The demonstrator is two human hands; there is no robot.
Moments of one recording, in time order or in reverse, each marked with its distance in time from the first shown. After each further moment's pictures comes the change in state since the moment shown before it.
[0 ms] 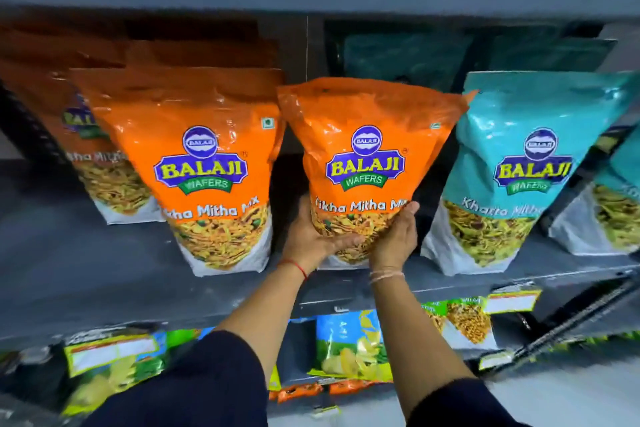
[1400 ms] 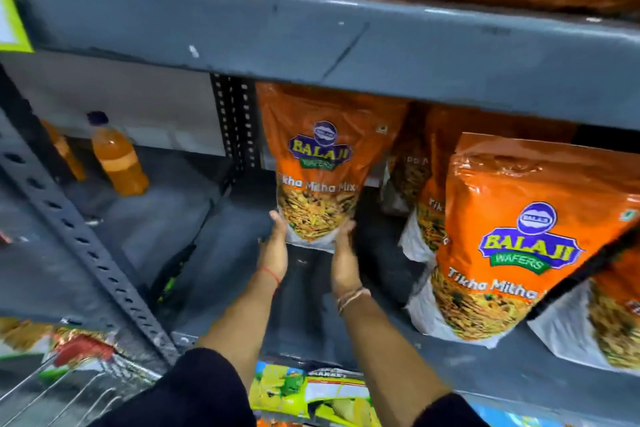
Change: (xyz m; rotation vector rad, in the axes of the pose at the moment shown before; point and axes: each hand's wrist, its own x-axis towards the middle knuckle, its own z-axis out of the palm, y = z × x) left_hand 0.014 -0.079 -0.350 -0.162 0.485 -0.517; right_hand -0.215 0.134 0.270 -0.352 -0.730 0.412
